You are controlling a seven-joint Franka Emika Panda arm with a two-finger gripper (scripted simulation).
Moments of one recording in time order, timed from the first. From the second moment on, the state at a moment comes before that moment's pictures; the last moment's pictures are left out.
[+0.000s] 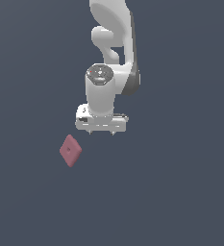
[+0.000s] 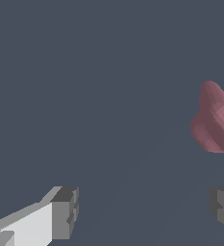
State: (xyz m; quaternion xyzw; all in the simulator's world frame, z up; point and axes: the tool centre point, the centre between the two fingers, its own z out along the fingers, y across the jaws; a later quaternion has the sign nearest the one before) arm -0.008 -0.044 0.148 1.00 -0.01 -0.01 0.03
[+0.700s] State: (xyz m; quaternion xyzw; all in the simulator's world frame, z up) arm -0.008 -0.045 0.149 1.00 -0.01 -0.01 0.03
